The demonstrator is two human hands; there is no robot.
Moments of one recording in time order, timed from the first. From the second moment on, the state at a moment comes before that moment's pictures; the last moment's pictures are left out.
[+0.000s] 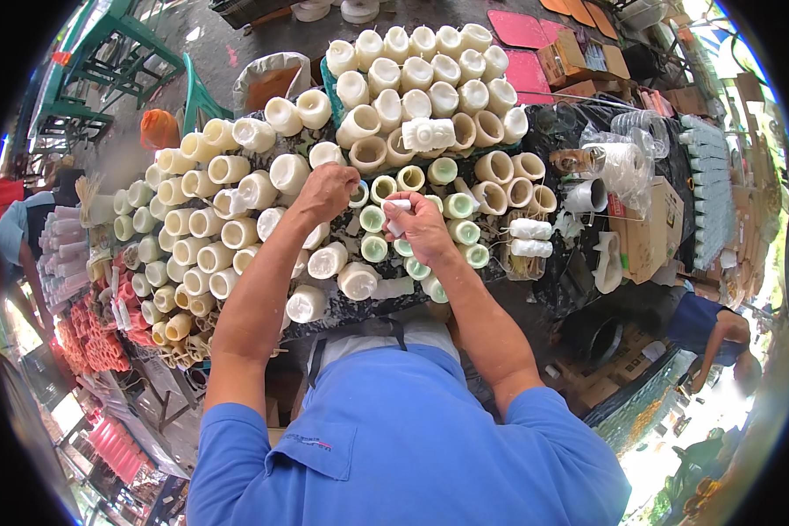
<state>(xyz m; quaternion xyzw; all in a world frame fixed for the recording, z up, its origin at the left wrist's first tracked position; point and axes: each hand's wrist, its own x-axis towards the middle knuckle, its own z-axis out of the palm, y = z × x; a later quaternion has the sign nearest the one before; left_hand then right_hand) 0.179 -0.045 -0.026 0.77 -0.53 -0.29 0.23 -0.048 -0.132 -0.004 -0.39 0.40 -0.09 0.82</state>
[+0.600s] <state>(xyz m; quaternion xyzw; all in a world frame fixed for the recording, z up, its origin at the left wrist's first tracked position) 0.182 -0.038 -0.026 0.75 -0.47 -0.34 0.31 0.016 -0.113 -0.049 -0.88 0.28 -0.22 0.33</state>
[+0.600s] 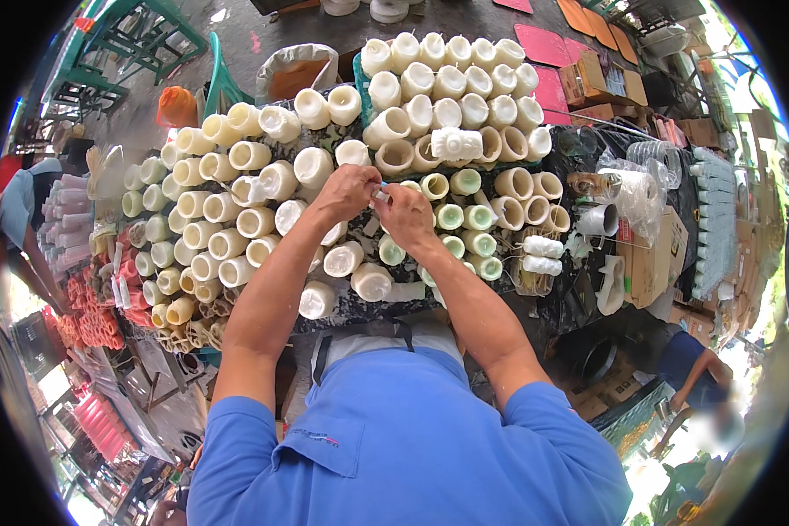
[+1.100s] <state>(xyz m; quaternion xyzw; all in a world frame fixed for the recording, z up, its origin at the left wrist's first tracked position) 0.160 -0.009 -0.035 0.77 -0.49 -0.22 0.35 -0.010 -0.152 0.004 -0.73 0.34 -0.06 0.59</state>
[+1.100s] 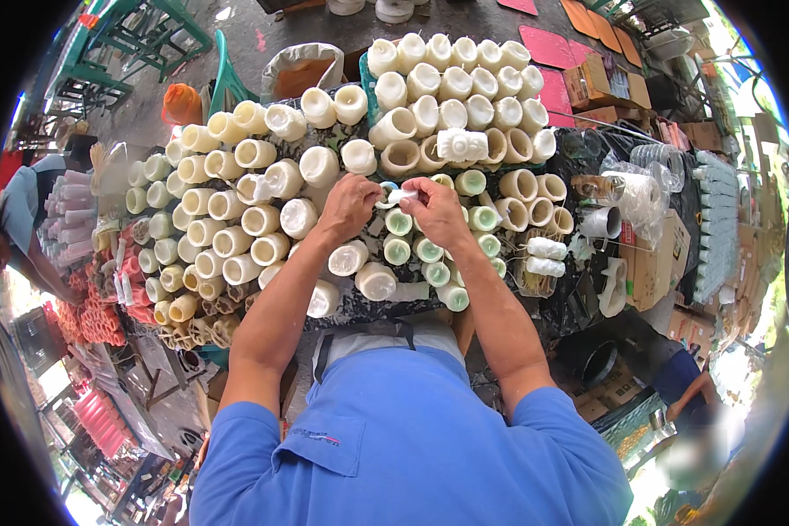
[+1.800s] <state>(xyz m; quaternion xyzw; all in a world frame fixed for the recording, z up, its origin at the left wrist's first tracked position) 0.151 -0.004 -0.047 0.75 -0.51 -0.11 0.40 0.017 -0.137 -0.036 -0.93 0.22 -0.07 0.29</state>
